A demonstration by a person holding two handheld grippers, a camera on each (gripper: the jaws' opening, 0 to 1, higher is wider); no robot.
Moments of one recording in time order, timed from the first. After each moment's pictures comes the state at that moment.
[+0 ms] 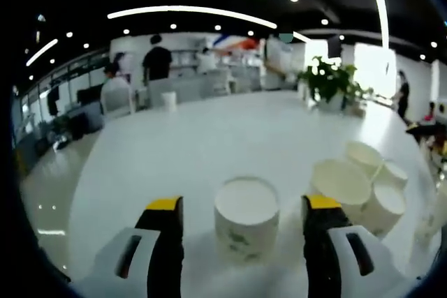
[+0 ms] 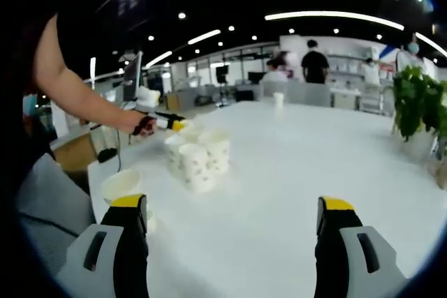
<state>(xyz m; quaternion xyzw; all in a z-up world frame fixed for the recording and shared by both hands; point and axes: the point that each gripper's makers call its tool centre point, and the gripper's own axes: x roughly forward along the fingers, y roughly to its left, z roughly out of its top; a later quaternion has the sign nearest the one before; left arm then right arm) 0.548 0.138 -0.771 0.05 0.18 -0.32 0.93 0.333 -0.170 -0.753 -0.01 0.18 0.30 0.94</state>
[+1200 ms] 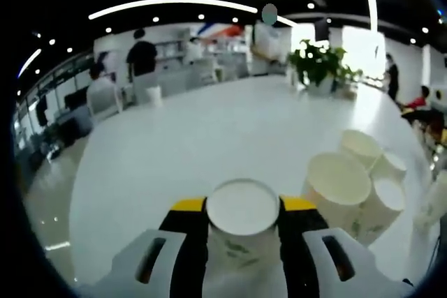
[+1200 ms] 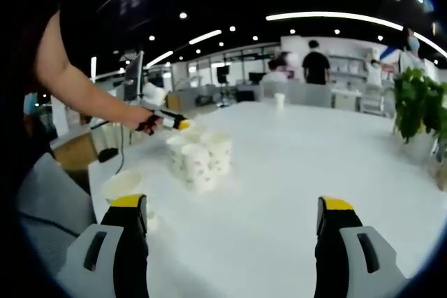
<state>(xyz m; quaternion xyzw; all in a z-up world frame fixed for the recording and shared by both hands) 0.544 0.130 -0.778 0.09 0.22 -0.36 0.90 0.329 -0.166 -0.750 -0.01 0.17 0.30 0.94</state>
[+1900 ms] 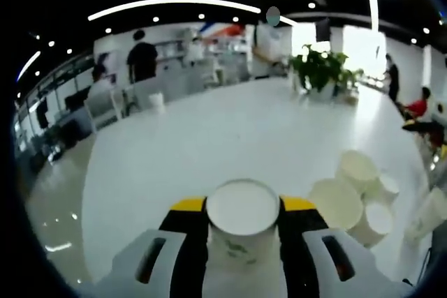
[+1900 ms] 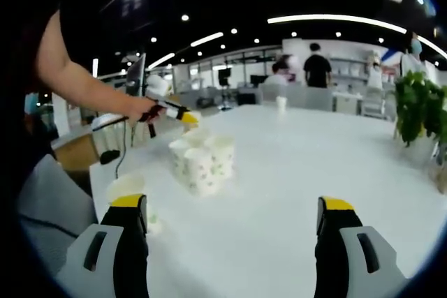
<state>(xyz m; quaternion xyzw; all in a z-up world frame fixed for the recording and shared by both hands) 0.564 0.129 -0.734 0.10 0.22 -0.35 0.90 0.334 -0.162 -0.741 -0.01 0.16 0.31 0.94</state>
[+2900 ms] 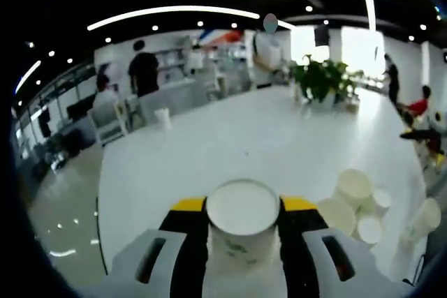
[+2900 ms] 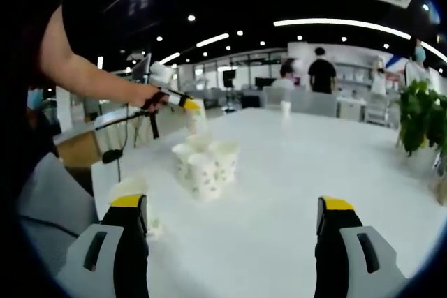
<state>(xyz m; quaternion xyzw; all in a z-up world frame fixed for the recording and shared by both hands) 0.569 0.141 -0.690 0.10 0.20 -0.35 0.91 0.335 -0.158 -0.730 -0.03 0.16 0.32 0.93</state>
